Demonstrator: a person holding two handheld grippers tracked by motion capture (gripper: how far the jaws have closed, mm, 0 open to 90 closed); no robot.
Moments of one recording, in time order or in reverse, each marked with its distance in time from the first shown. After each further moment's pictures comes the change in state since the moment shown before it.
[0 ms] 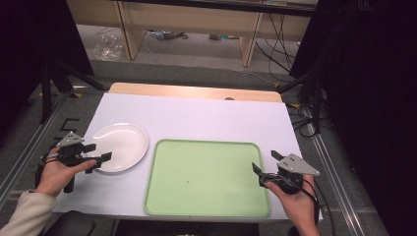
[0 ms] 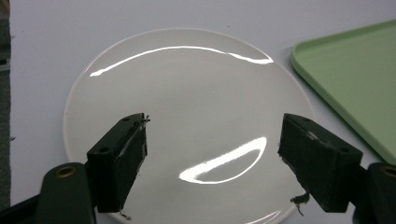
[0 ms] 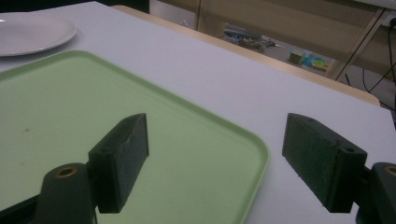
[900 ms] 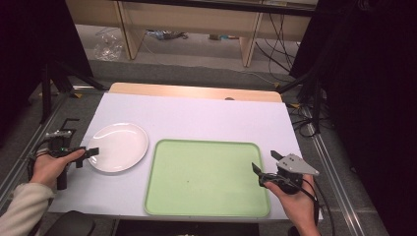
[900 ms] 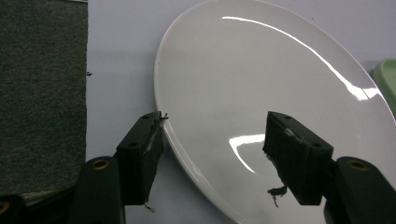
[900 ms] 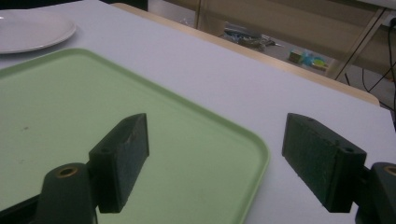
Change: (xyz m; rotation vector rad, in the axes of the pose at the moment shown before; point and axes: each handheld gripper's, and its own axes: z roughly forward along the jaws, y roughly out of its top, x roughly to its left) left arm 0.049 -0.005 0.009 0.095 0.086 -0.258; right arm 0.000 0.000 0.000 0.008 -0.001 -0.008
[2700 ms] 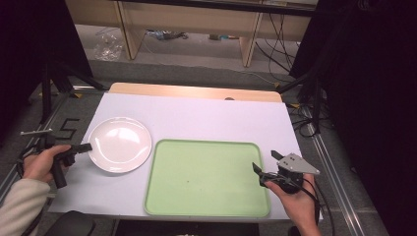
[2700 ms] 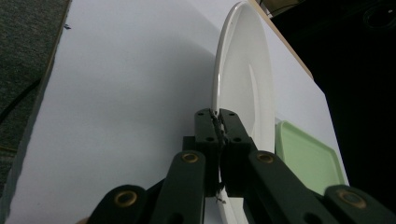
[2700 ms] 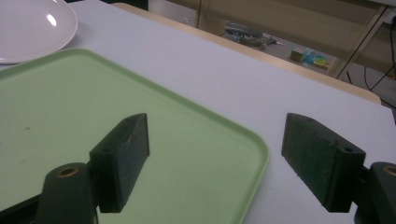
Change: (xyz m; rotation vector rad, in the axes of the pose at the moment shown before) left arm 0.022 0.001 -0.017 -0.039 -0.272 -0.480; right arm -0.001 0.001 -0.001 0.016 0.015 0.019
